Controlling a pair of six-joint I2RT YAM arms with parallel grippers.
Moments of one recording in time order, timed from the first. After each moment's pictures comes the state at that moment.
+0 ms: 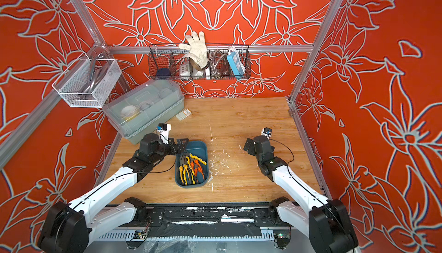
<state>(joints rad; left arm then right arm) -0.32 1.01 0.53 0.02 0.16 -0.41 0.39 1.08 0.53 -0.13 0.32 0.54</state>
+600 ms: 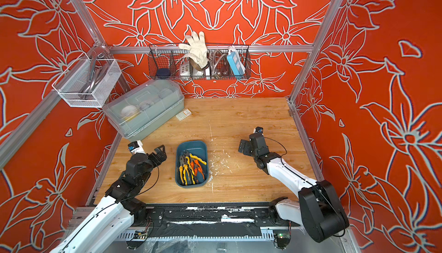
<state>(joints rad) -0.33 0.57 0.39 -0.31 -0.38 -0.74 0.40 1.23 0.57 -0.09 0.15 0.50</state>
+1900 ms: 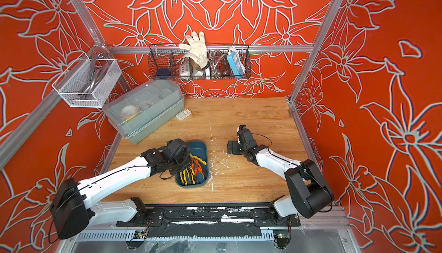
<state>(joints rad) -0.73 1.25 0.84 -0.69 -0.07 -1.24 0.51 1.43 0.71 -0.11 0.02 0.42</state>
